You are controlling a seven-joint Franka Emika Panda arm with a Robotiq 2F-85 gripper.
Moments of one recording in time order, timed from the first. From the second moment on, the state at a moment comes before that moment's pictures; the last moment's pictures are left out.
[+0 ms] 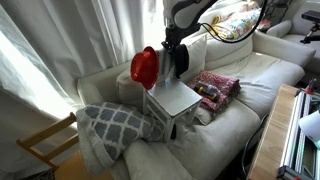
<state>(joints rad) 0.16 0.54 -0.09 -1.73 -0.26 2.42 0.49</state>
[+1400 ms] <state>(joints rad) 0.14 0.33 -0.23 -1.83 -0.35 2.23 0.60</state>
